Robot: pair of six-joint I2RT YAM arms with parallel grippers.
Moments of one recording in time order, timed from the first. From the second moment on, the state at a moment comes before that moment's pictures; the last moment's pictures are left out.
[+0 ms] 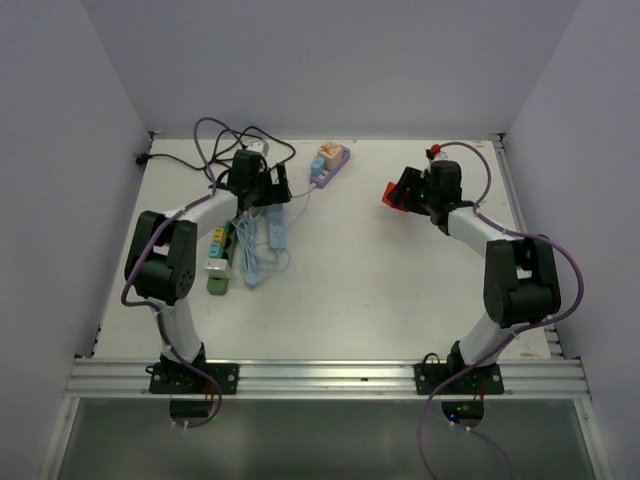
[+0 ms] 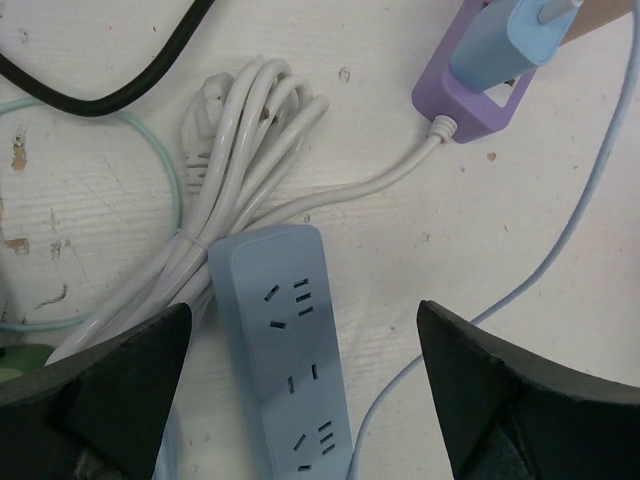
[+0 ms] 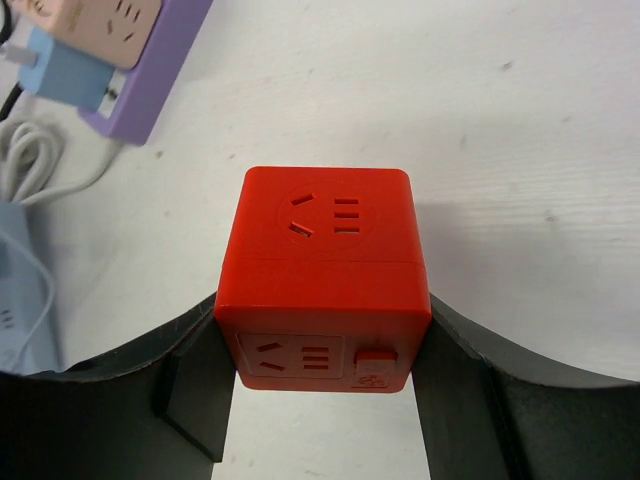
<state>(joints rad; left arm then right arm) -0.28 1.89 1.25 -0.09 0.03 -0.38 0.13 1.69 1.04 0.03 -0.20 0.46</state>
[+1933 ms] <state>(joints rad) -0.28 1.04 1.02 -0.40 -0.34 -0.27 0.13 1.94 1.13 0.26 0.29 0.20</state>
